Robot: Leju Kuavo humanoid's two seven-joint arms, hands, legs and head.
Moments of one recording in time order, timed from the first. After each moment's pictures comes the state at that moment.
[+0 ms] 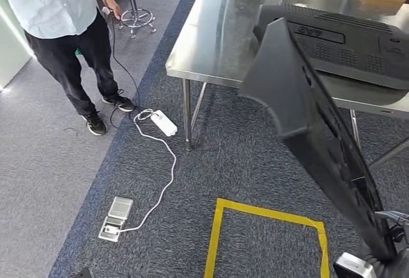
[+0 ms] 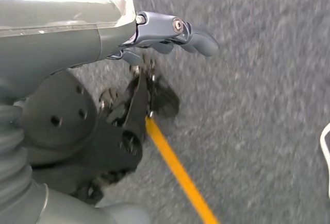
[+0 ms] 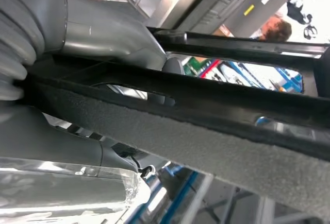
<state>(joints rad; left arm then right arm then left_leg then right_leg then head) -0.12 -0.20 1.08 -0.22 -0.13 0.15 -0.44 0.30 -0.02 -0.09 -1.93 0.93 -0.70 -0.28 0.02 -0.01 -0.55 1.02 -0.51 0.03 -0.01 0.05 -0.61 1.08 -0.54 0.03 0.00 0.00</state>
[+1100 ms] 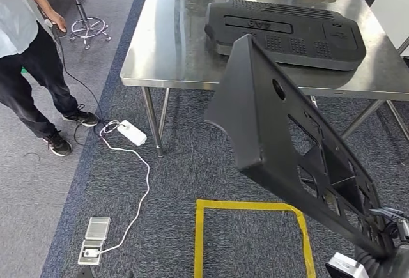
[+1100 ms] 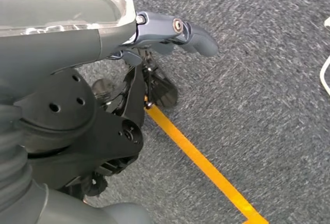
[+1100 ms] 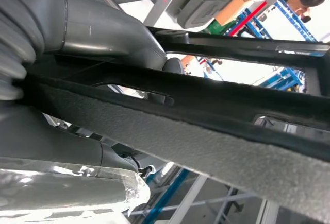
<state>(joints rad) -0.12 -0.20 1.07 -0.22 -0.13 0.12 -0.45 0.28 -0.02 -0.08 -1.91 0.96 -0.70 -0.31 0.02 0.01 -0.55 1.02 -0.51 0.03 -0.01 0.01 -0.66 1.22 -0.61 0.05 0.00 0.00</state>
